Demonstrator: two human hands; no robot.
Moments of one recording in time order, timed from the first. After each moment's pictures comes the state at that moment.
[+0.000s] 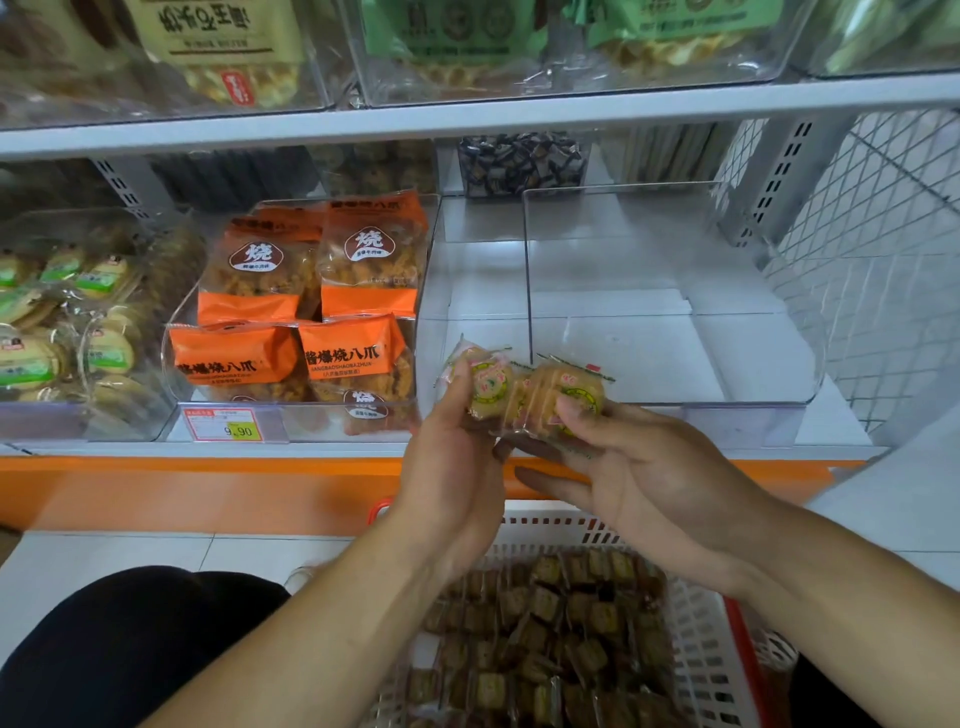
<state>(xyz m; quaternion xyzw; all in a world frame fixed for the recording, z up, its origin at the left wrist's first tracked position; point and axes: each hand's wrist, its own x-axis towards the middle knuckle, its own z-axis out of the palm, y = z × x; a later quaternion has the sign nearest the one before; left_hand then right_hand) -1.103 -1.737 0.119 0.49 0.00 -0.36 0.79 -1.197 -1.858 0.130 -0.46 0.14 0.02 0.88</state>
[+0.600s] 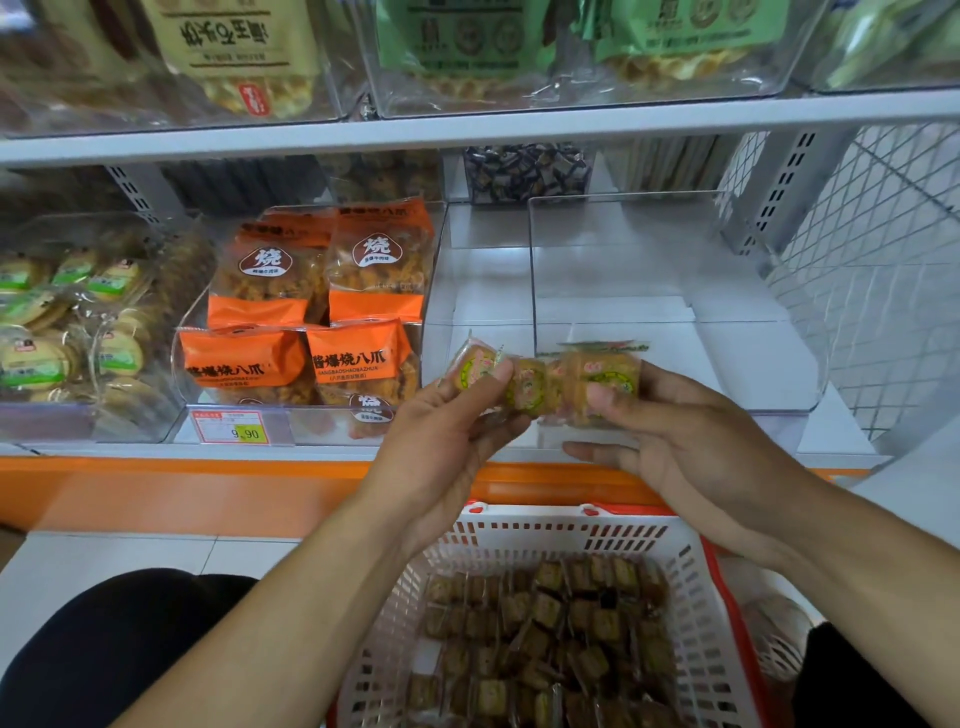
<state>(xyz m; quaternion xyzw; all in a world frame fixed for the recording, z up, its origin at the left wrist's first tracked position) -1.076 -1.722 0.120 0.51 -0.09 -0.37 0.77 -1.197 -1.884 0.140 -0.57 0.16 -0.06 0.80</state>
